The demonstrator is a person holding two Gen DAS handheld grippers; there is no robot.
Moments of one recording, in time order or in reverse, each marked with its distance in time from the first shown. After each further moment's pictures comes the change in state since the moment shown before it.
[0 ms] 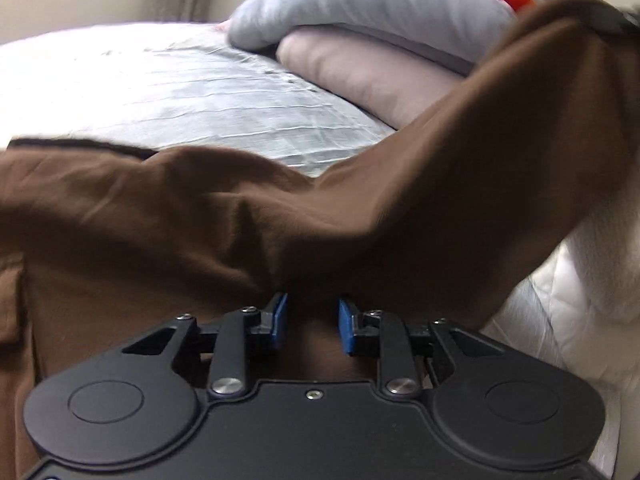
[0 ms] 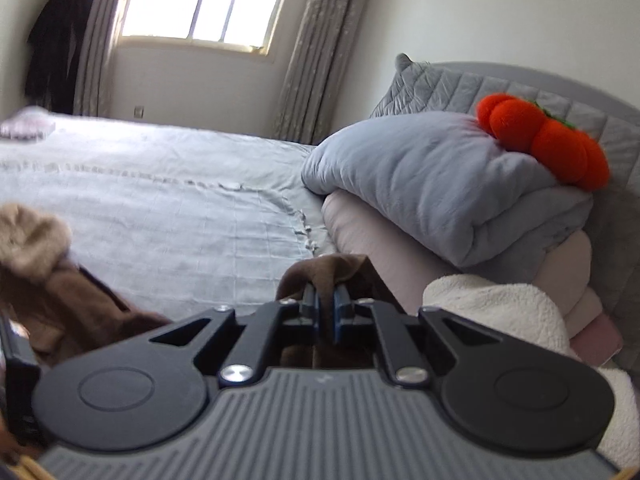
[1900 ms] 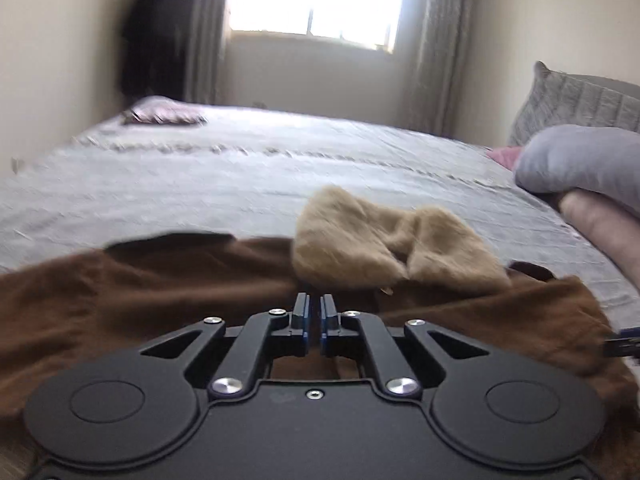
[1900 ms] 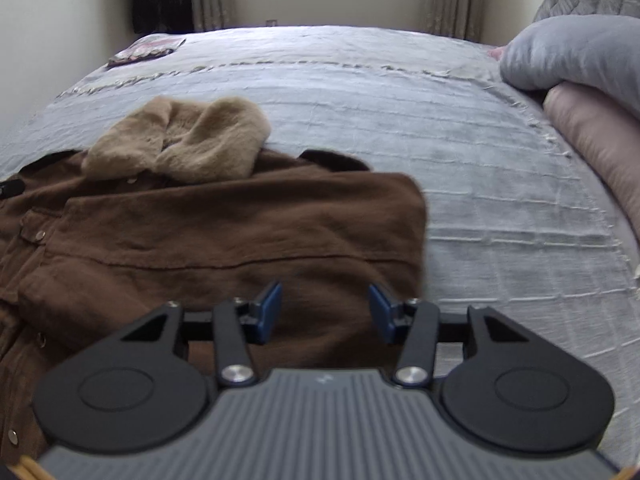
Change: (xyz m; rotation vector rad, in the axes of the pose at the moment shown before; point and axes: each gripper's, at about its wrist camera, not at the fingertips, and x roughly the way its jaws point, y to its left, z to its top) left arm -0.318 0.232 -0.066 -0.275 -0.313 0.617; right arm 0.058 0.222 -0.026 0.018 0.295 0.477
